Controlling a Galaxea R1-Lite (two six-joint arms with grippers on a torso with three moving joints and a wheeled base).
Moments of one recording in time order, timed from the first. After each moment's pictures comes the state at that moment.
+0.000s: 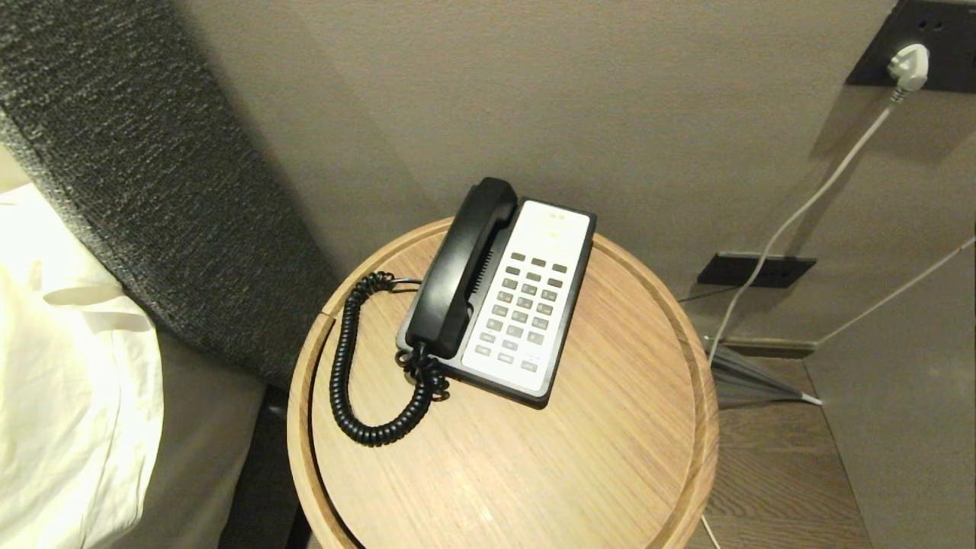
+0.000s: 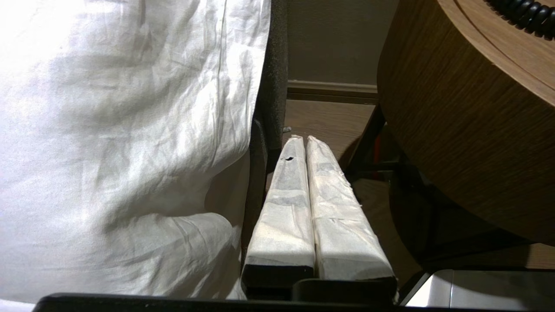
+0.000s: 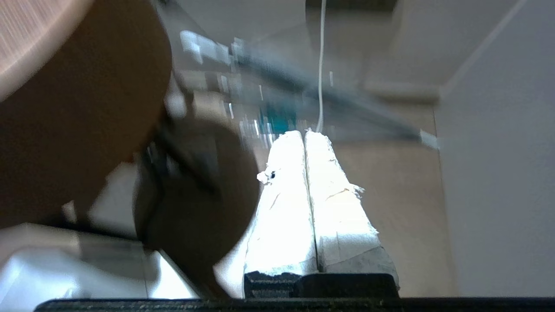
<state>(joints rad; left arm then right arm) 0.00 0.00 0.00 0.00 0.00 0.04 -0.01 0.05 -0.04 0.04 0.01 -0.02</state>
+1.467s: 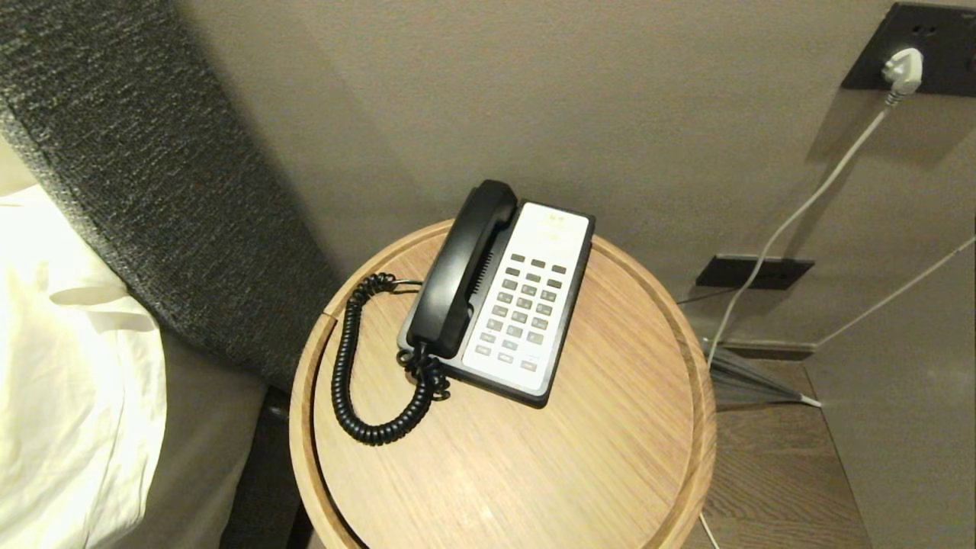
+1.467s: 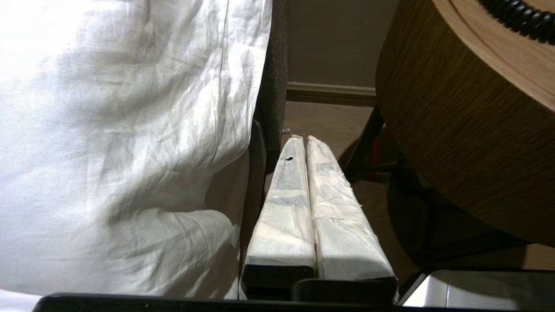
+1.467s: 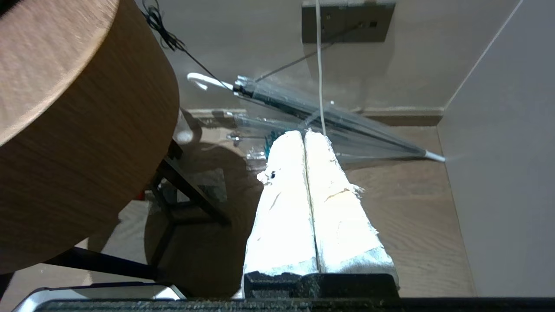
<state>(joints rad) 0.00 0.00 0.00 0.01 0.01 0.03 -0.01 0.01 0.00 -0.05 0.00 0.04</state>
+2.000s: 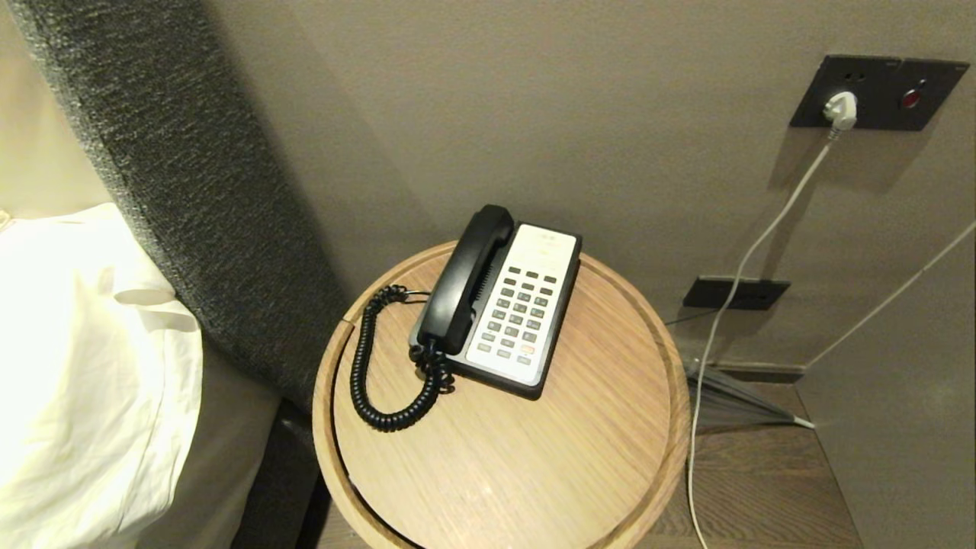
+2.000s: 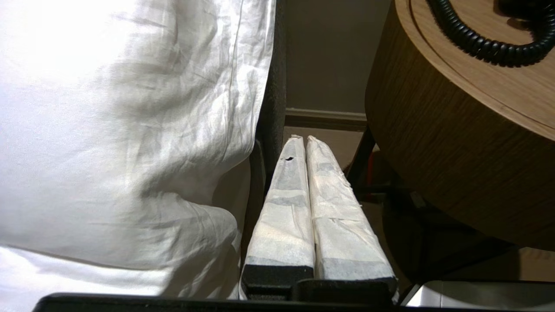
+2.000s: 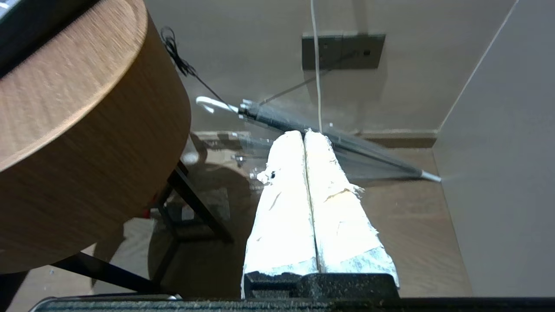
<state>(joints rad) 0.00 0.00 0.00 0.00 0.00 0.02 -0.01 0.01 0.00 -0.05 0.00 0.04</state>
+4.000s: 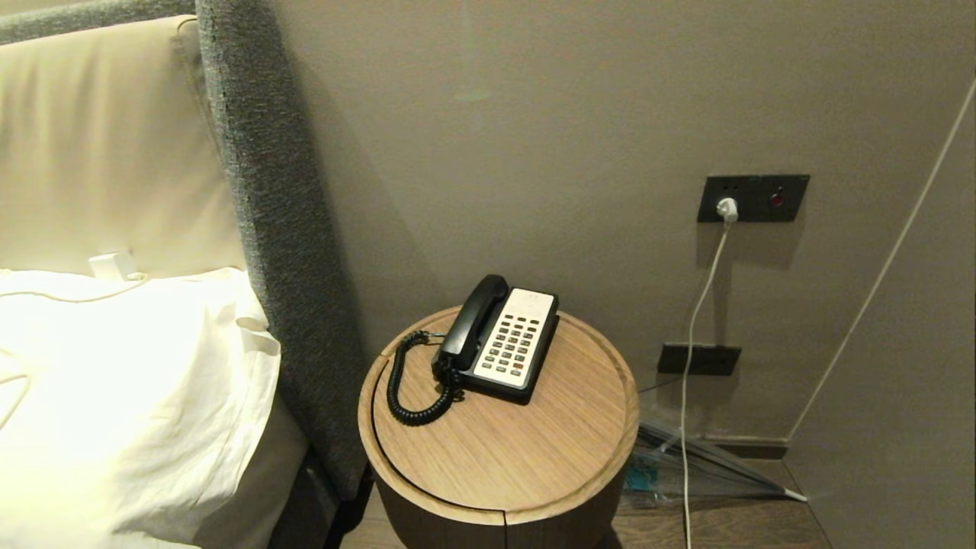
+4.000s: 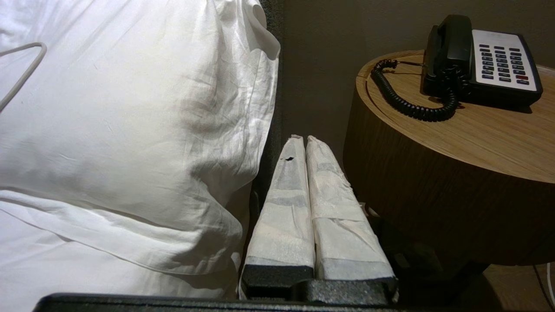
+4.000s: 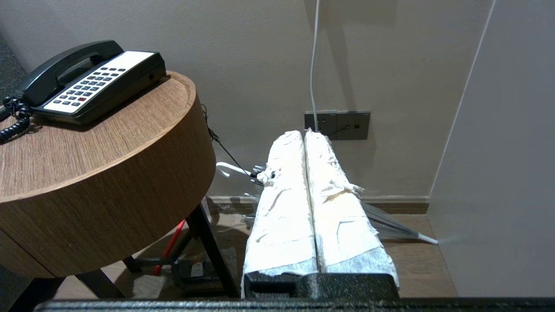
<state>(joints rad) 0.00 0.00 0.00 0.00 0.00 -0.01 -0.01 0.01 0.00 -0.05 0.00 0.04</state>
